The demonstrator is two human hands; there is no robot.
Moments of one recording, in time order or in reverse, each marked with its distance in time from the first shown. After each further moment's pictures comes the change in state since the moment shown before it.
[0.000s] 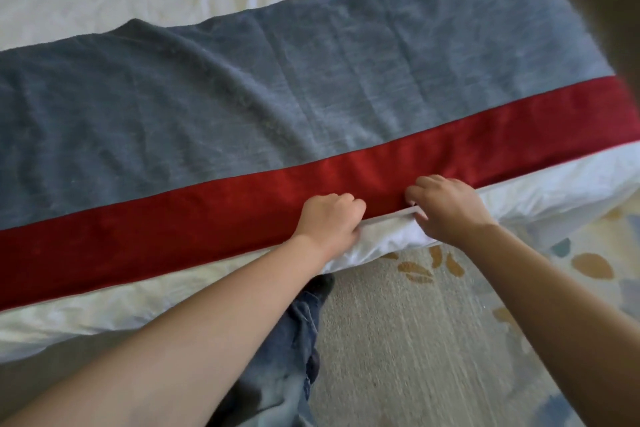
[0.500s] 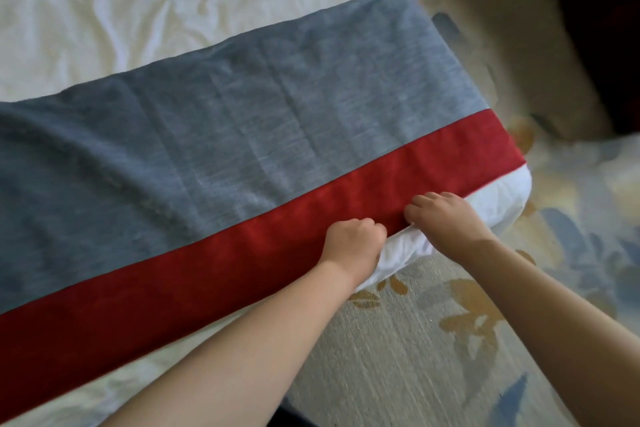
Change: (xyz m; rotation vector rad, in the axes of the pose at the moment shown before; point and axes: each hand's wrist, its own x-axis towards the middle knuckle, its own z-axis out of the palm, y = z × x) left_hand 0.144 0.137 0.004 -0.045 -0.075 0.125; right_hand -0.030 0.160 -0.004 -0.123 -0.106 0.081
